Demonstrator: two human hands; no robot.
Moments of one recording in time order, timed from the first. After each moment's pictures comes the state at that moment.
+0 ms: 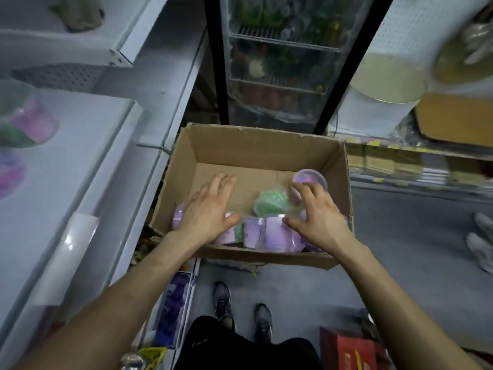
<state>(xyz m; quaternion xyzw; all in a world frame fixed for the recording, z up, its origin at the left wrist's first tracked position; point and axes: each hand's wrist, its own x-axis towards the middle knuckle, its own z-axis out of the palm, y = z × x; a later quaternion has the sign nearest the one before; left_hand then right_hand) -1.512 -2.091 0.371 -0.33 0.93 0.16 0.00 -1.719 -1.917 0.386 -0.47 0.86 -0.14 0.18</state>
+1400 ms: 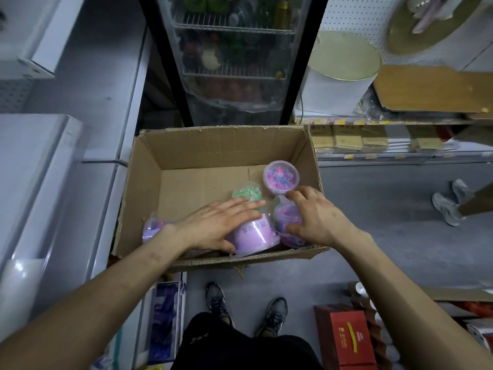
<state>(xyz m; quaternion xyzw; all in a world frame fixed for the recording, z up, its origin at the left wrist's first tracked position) -1.570 -2.098 0.335 0.07 0.98 0.16 0.12 -1.763 -1.888 0.382 -0.47 0.85 -0.01 0.22</state>
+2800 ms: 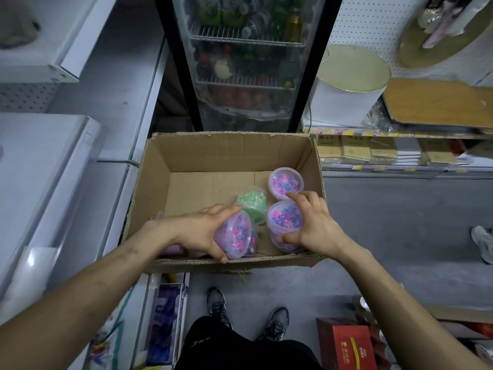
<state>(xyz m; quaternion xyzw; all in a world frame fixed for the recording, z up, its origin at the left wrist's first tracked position) -1.546 -2.111 0.356 -0.11 0.90 0.32 0.26 -1.759 -1.877 0.362 -0.44 0.85 -0.17 0.23</state>
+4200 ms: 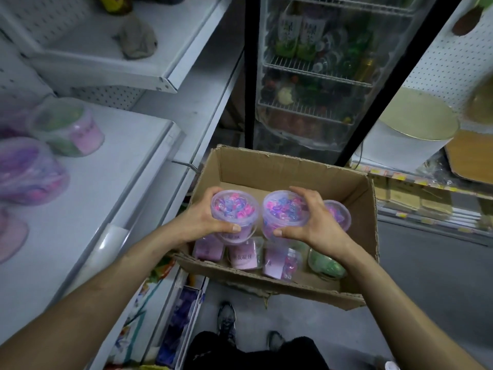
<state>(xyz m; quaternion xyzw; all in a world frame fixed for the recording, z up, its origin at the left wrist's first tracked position) -1.451 -2.151 0.392 -0.39 0.71 0.58 -0.05 -1.725 -1.990 0.392 -0.53 0.72 -0.32 0.31</state>
